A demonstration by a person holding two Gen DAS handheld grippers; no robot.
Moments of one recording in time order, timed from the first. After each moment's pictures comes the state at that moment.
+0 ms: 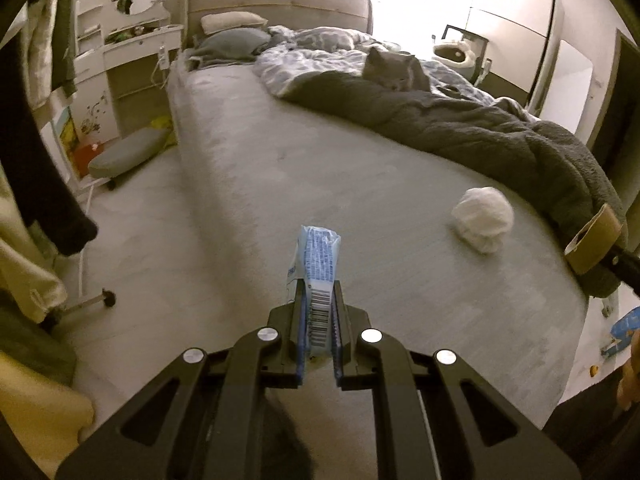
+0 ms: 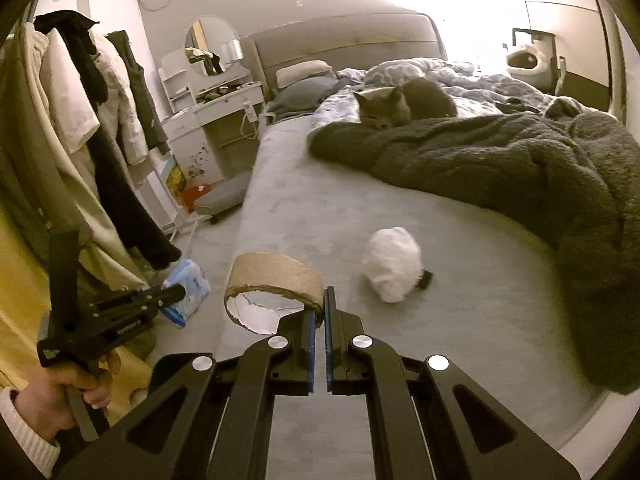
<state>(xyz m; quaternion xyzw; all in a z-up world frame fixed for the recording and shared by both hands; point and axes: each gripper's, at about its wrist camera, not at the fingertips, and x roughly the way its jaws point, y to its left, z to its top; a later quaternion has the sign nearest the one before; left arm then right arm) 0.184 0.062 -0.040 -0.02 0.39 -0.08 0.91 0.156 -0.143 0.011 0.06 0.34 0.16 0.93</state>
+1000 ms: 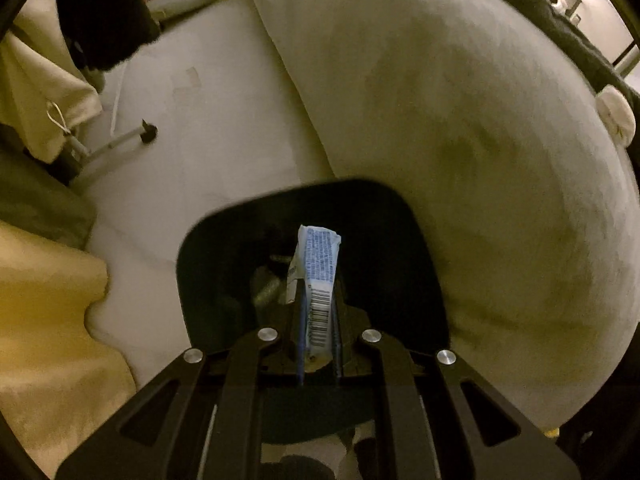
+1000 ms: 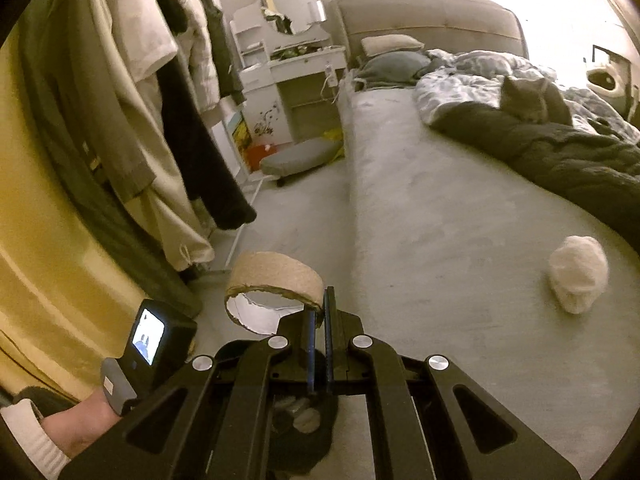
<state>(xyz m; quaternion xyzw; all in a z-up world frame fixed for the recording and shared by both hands) 0.131 0.196 -0.184 -0.07 0.61 -0.01 0.79 0.157 0.035 -0.008 0.00 0.37 0.27 0.89</state>
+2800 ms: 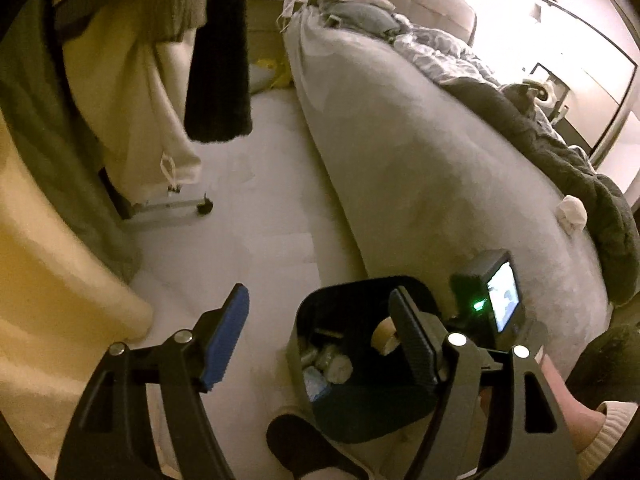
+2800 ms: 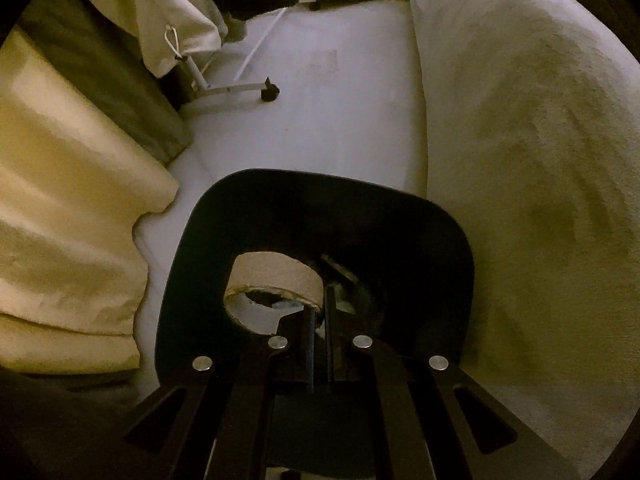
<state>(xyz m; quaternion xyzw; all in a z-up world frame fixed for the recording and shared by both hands) 0.062 0.307 -0.073 -0.12 0.43 0.02 0.89 0.159 0.201 -0.212 -0.15 0.59 0.28 0.75</state>
